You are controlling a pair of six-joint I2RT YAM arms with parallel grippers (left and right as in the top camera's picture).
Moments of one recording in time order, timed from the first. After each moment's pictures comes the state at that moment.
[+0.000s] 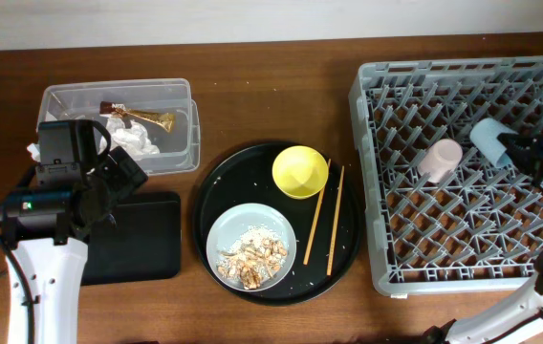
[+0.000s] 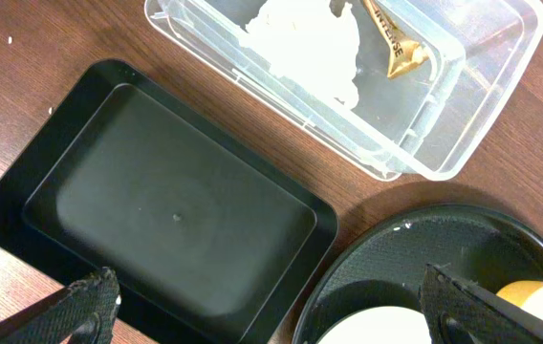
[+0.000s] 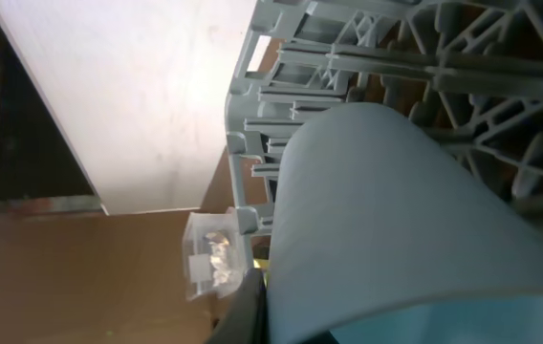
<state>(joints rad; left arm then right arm) 0.06 1.24 1.31 -1.13 -0.16 -0.59 -0.81 2.04 1.52 -0.96 -1.21 -0.05</state>
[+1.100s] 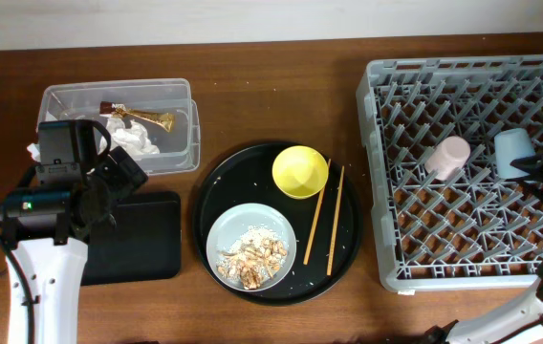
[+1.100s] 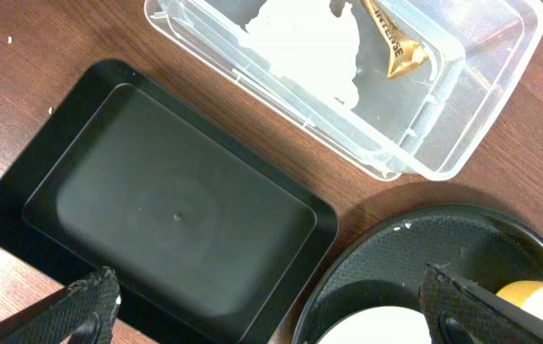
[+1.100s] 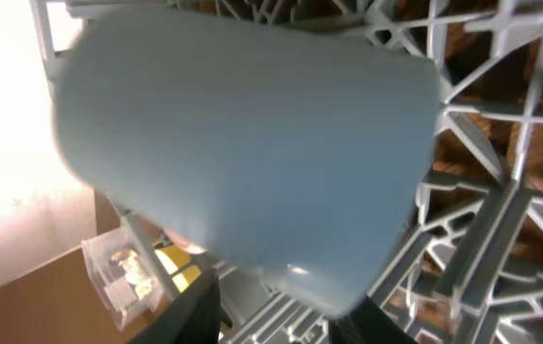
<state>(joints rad) 0.06 1.24 1.31 -1.13 -0.16 -0.59 -0.87 2.00 1.65 -1.25 -0.77 0.03</state>
